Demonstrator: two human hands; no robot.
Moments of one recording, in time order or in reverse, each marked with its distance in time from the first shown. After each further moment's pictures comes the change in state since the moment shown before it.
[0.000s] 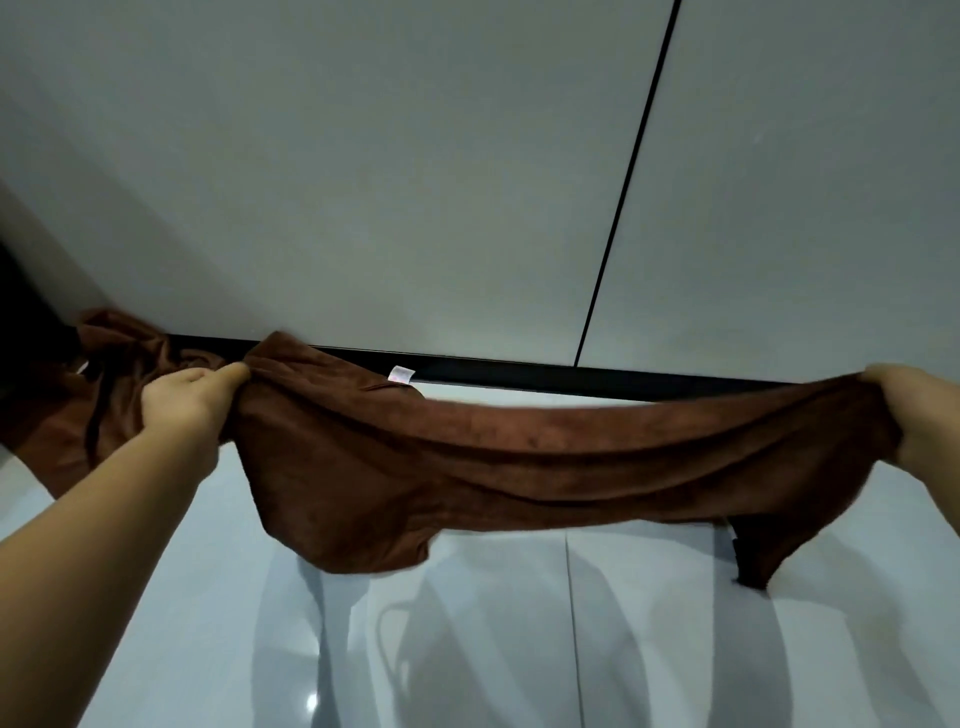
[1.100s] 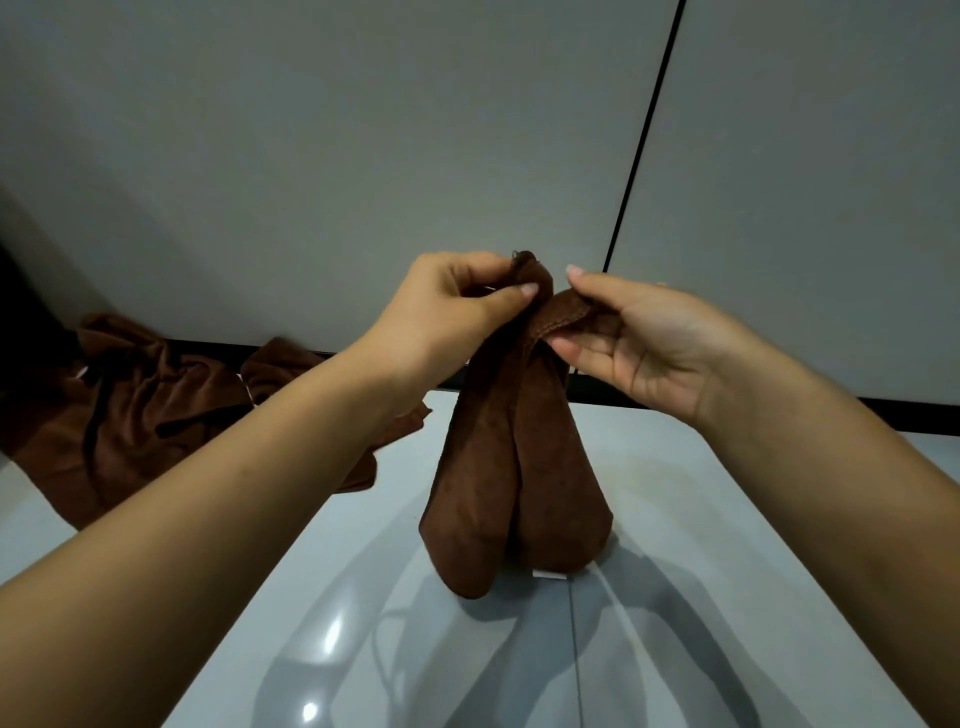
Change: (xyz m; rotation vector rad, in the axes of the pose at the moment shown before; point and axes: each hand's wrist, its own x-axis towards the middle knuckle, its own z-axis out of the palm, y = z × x) left_hand -0.144 0.075 0.077 0.013 -0.910 0.542; right_hand -0.257 -0.074 0.135 0.235 -0.886 -0.026
